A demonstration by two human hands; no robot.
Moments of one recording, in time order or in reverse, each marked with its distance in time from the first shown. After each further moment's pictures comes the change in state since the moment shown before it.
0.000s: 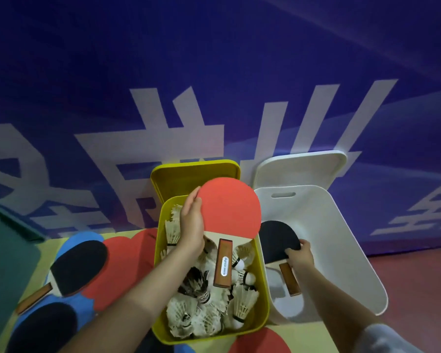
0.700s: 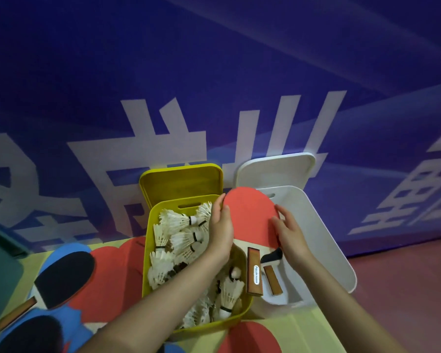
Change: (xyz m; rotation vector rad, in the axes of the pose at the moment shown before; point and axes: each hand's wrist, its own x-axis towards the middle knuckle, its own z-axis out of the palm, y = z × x) left_hand -0.063 -0.018 0.060 0.141 -0.208 0.078; right_hand -0.099 -0.070 -0.055 0.341 -0.188 -0.410
